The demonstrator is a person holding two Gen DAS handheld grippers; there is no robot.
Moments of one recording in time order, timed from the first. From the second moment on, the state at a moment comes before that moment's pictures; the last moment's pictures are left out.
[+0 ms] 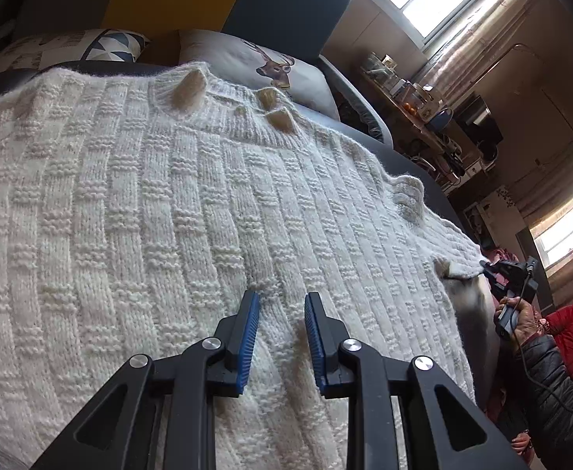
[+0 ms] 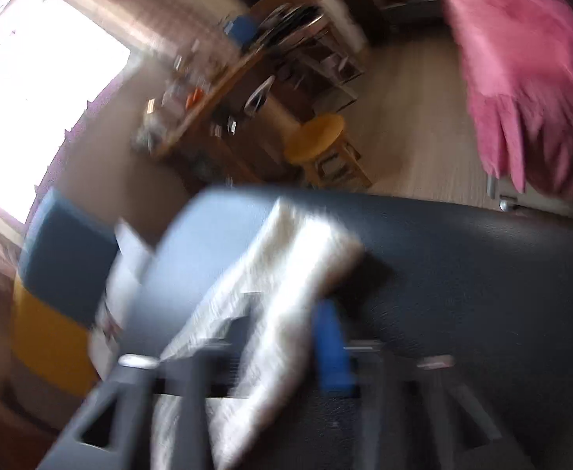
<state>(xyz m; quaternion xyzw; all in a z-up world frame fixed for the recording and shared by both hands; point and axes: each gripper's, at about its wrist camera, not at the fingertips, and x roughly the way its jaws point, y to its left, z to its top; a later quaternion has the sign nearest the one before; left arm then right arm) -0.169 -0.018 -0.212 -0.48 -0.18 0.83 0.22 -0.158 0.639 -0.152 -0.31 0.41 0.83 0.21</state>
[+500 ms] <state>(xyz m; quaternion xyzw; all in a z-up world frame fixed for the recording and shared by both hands) -0.190 0.057 -0.163 -0.52 -0.24 0.77 0.30 -0.174 0.520 -0.112 -0.37 0.18 0.91 0.04</state>
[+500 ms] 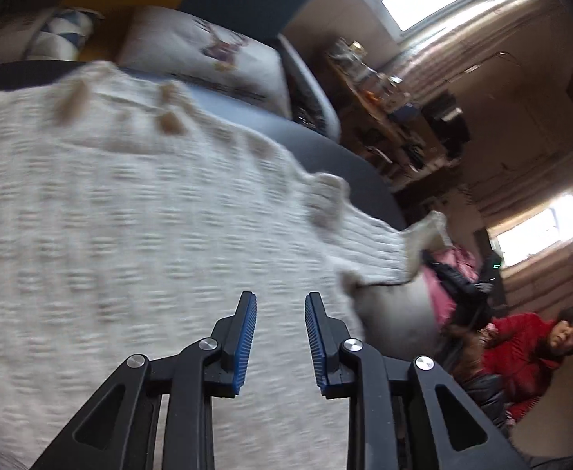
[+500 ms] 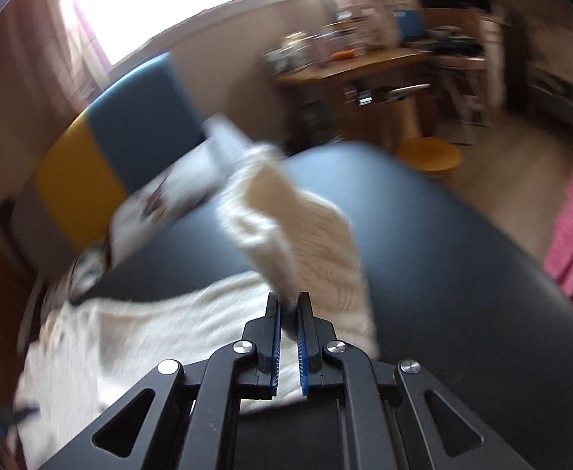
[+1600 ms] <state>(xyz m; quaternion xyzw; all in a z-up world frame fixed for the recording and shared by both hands) -0.289 0.317 -0.181 -0.60 -0.28 0.65 0.38 -0.112 0.460 -0.134 -0.37 0.17 0.91 -0.05</state>
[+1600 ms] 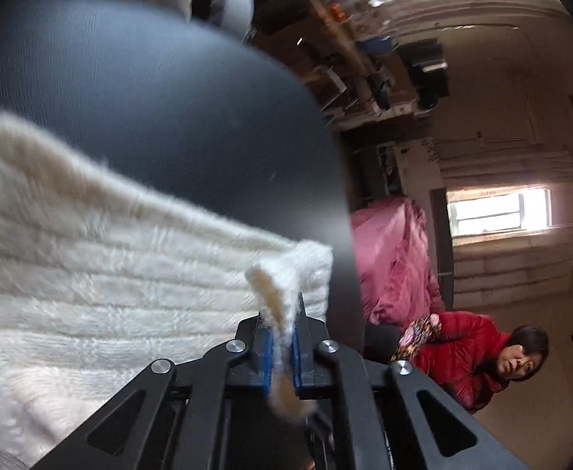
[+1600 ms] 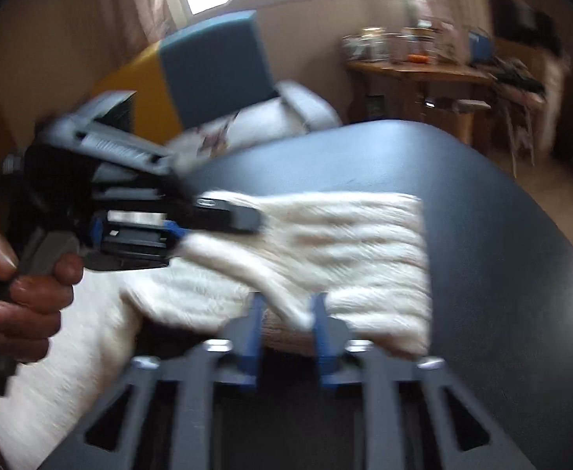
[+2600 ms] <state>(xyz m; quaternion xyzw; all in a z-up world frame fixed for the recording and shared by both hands) -0.255 -0.136 -0.059 -0.39 -0.41 0.80 0.22 -0.190 0.334 -0.180 -0.32 0.63 0.68 -0.21</state>
